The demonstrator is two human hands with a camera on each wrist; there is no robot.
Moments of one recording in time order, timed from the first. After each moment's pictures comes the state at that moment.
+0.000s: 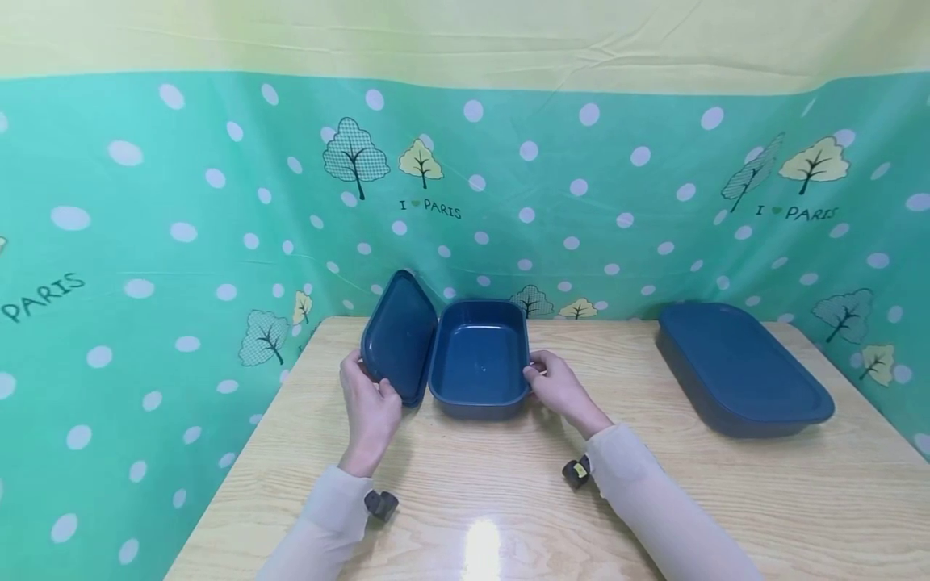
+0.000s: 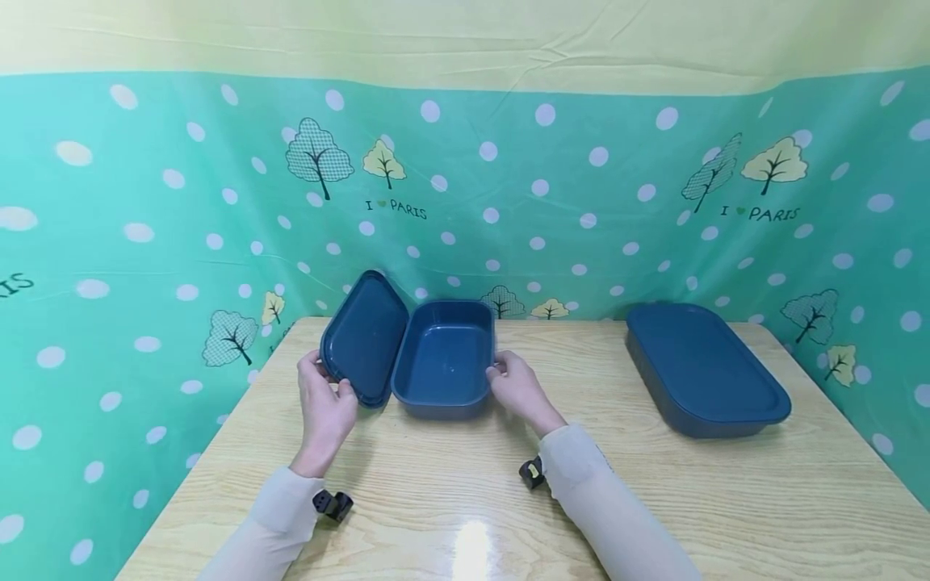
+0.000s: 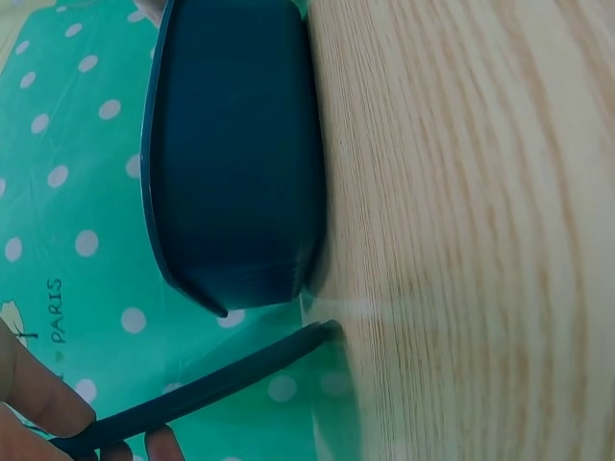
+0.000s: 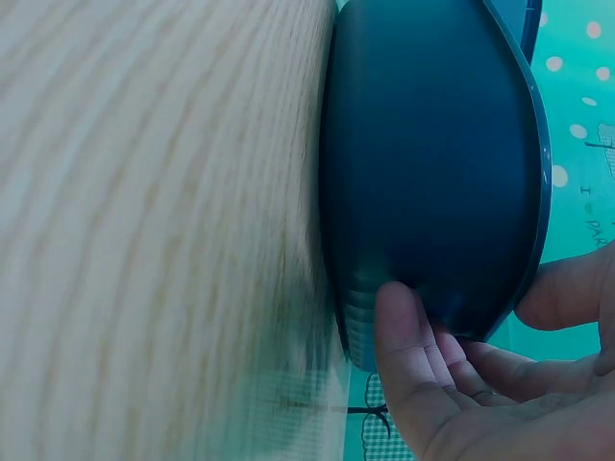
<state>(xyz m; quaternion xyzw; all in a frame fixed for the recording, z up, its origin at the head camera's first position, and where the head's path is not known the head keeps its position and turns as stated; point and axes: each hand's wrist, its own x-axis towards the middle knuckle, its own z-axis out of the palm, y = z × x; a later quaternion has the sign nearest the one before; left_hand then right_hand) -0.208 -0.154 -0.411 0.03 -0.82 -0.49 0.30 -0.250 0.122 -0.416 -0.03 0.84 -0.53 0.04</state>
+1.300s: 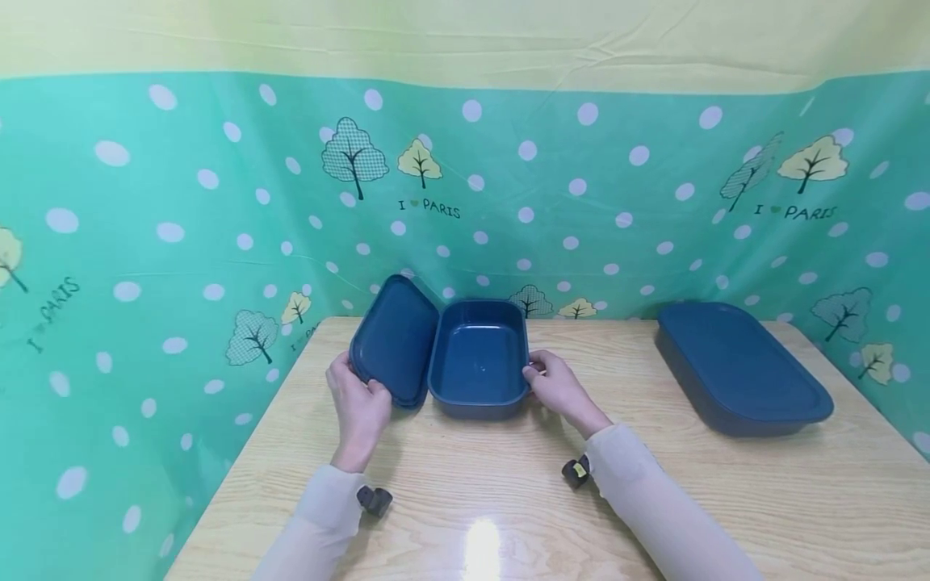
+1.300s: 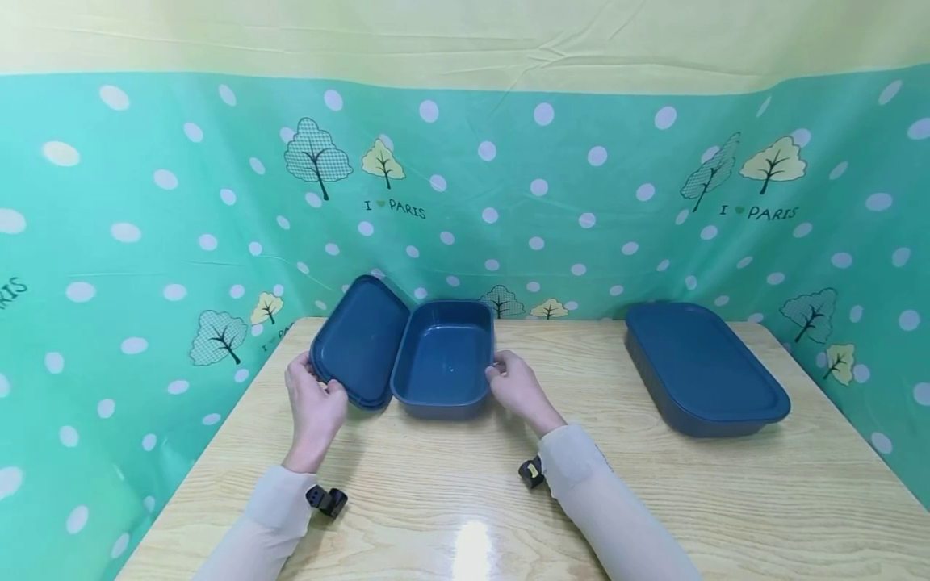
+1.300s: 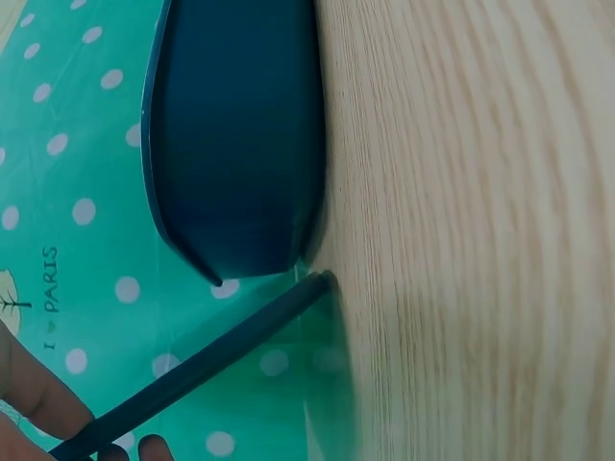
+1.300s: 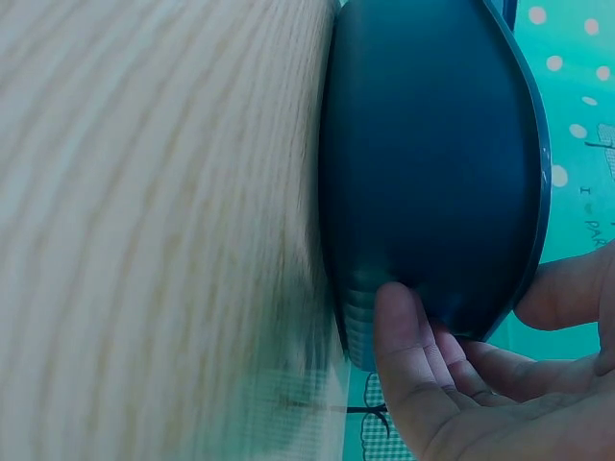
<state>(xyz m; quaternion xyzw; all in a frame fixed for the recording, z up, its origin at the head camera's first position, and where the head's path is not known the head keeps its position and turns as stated) -0.215 -0.166 -0.413 0.06 -0.81 -0.49 0.33 -0.251 0.122 -0.416 -0.03 0.84 -0.53 0.04</state>
